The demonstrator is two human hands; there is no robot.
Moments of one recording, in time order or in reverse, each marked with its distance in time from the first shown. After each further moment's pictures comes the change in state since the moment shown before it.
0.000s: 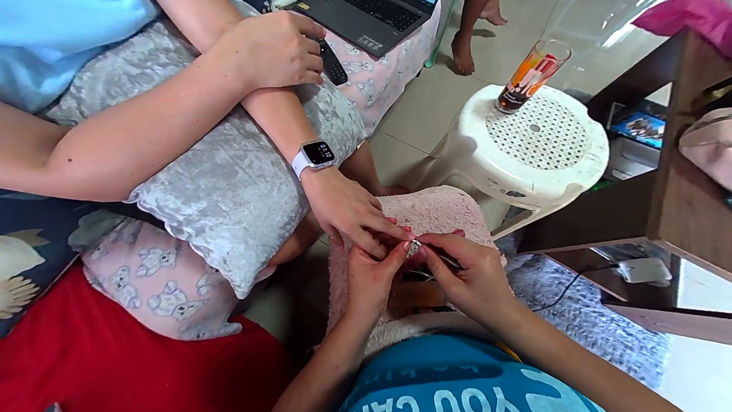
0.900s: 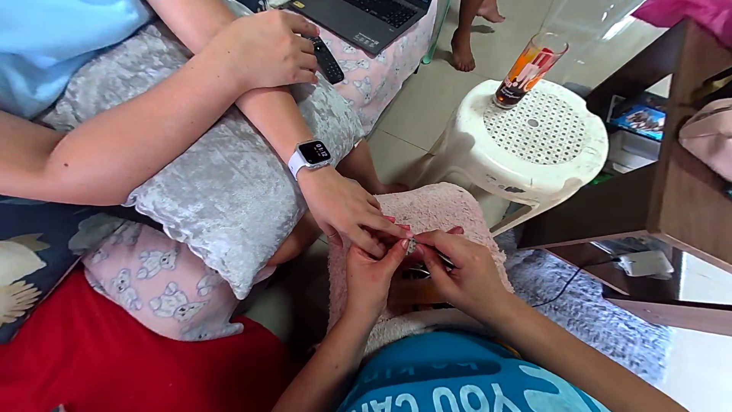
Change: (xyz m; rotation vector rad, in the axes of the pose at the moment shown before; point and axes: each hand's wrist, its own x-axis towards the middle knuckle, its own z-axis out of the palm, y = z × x) left_hand -0.001 0.002 0.001 0.011 -0.011 0.004; right_hand 0.001 0.006 0.003 -0.091 -0.015 -0.102
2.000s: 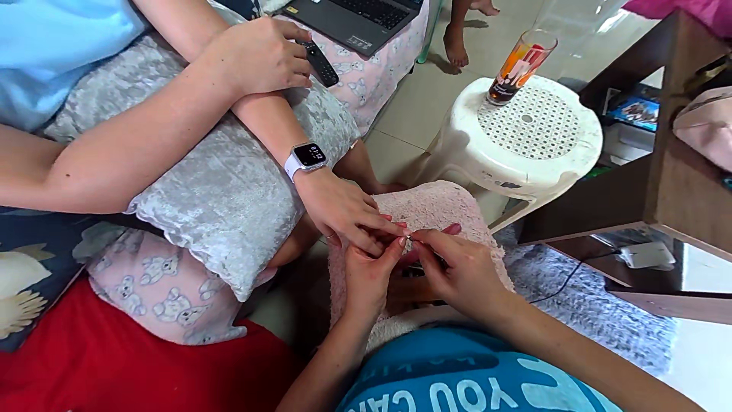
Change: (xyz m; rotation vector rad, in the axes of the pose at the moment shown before) left_hand 0.000 0.001 0.002 0.000 0.010 -0.011; right_hand 0.001 -0.011 -0.001 -0.114 0.032 -0.009
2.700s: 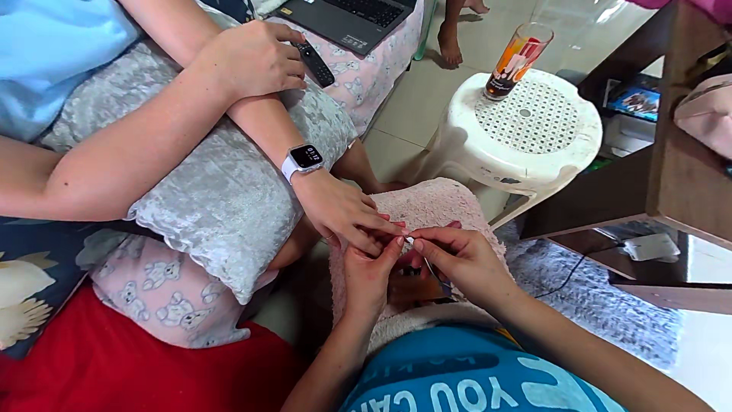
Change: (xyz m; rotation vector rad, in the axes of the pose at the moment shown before) left_hand 0.000 -0.001 -0.002 -0.012 -0.008 -0.004; right_hand 0.007 -0.007 -0.016 0.751 -0.181 0.583
